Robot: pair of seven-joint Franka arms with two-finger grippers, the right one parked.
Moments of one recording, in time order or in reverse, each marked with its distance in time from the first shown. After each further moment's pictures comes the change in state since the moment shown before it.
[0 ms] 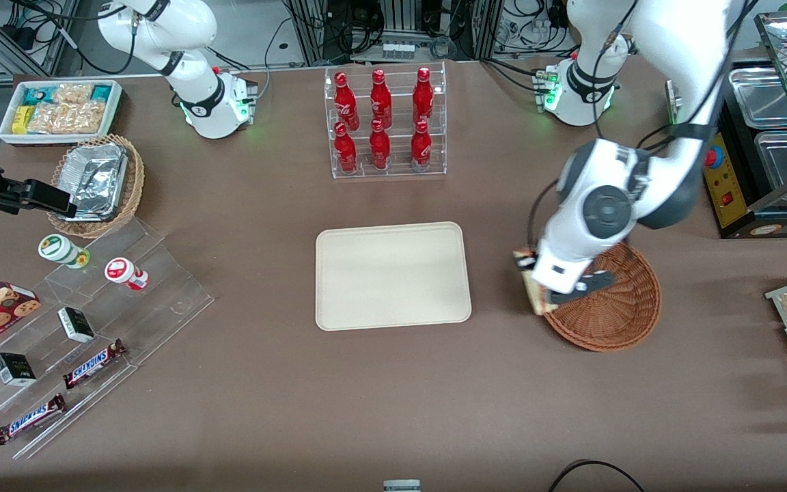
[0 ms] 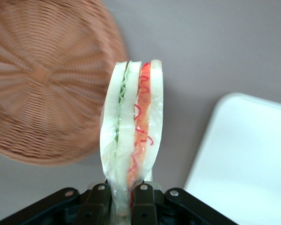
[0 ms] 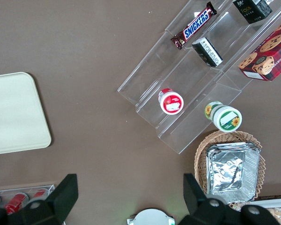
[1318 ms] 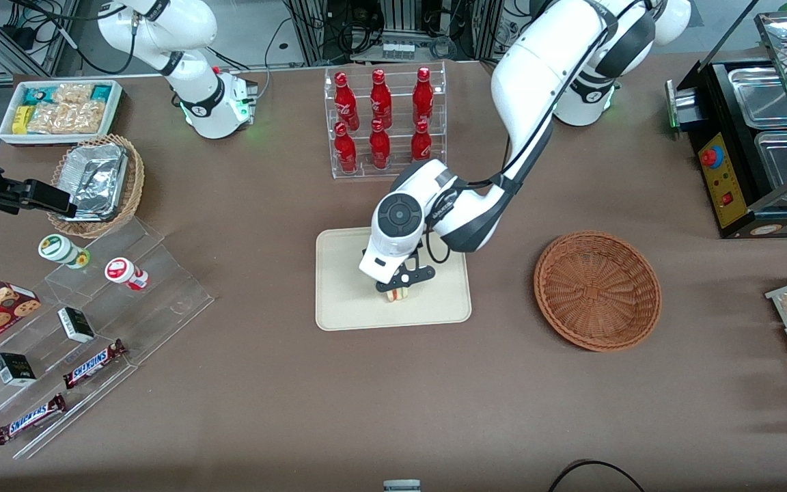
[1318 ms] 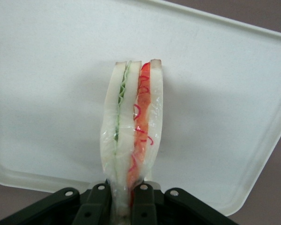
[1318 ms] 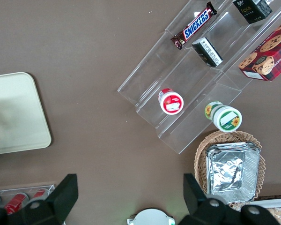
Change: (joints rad) arm -0.392 0.481 0.000 0.531 -0.044 0.014 -0.315
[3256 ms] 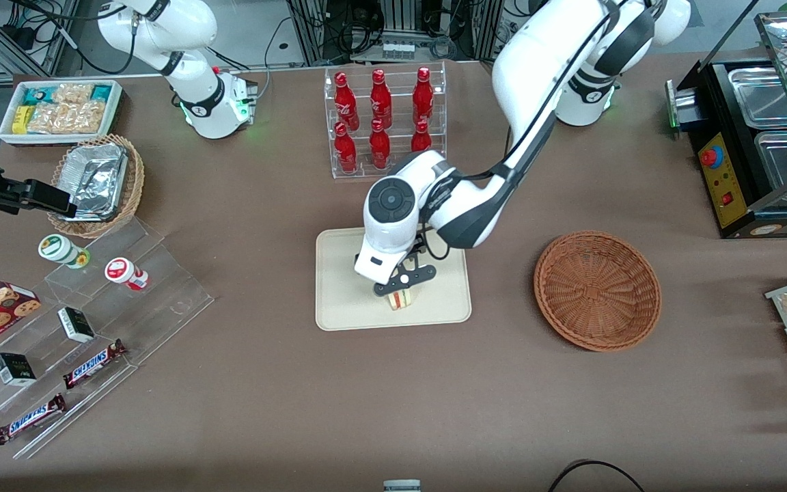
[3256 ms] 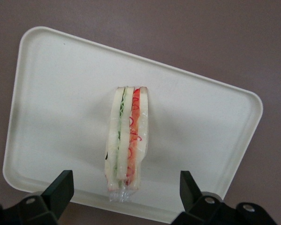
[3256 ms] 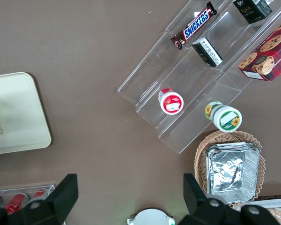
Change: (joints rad) arm 0.004 -0.059 0.011 0.088 0.098 -0.069 -0.101
